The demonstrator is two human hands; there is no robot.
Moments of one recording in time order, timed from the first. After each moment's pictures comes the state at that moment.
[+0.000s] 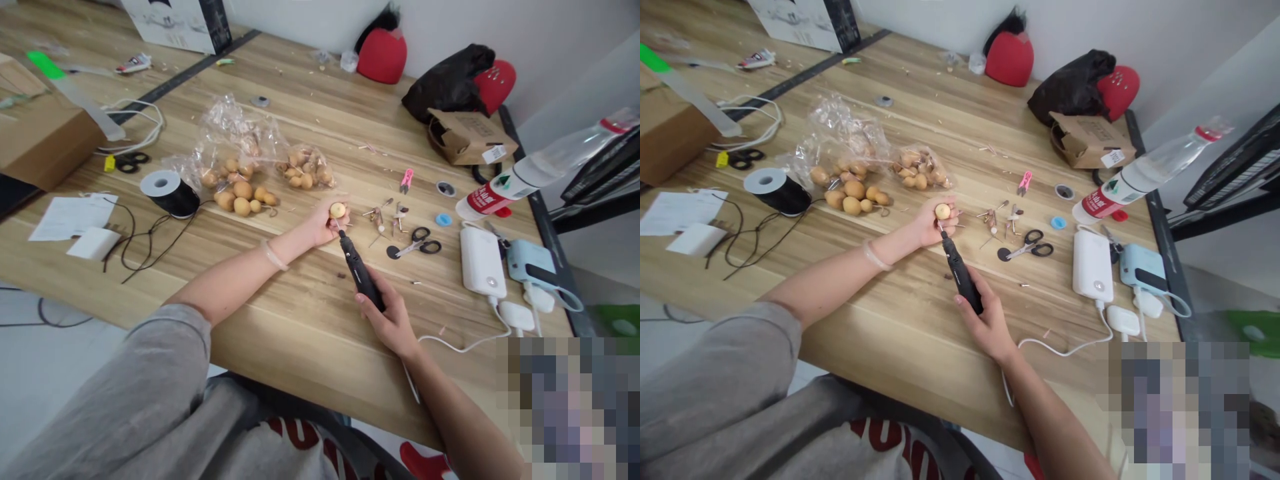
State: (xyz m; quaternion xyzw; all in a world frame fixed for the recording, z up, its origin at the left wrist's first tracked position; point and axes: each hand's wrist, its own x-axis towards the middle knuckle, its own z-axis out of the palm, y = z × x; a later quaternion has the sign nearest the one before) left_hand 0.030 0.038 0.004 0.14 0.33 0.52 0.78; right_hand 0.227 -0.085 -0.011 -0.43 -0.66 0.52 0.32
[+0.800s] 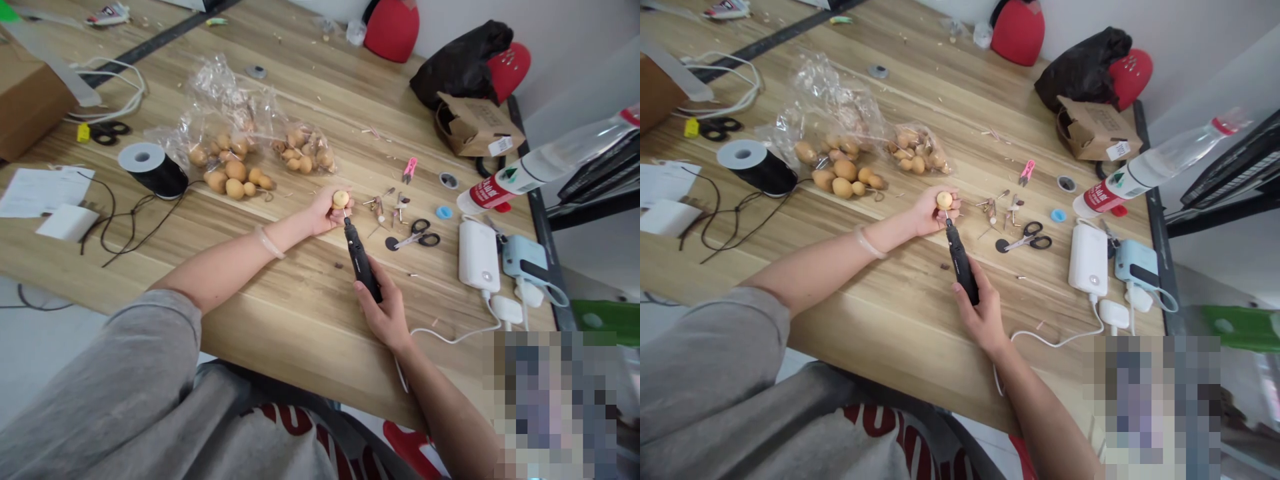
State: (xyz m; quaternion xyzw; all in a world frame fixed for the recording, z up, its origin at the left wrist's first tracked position) left_hand 0.033 0.042 0.001 0.15 0.35 0.49 0.79; right_hand 0.226 -0.090 -0.014 -0.46 -0.67 0.47 0.35
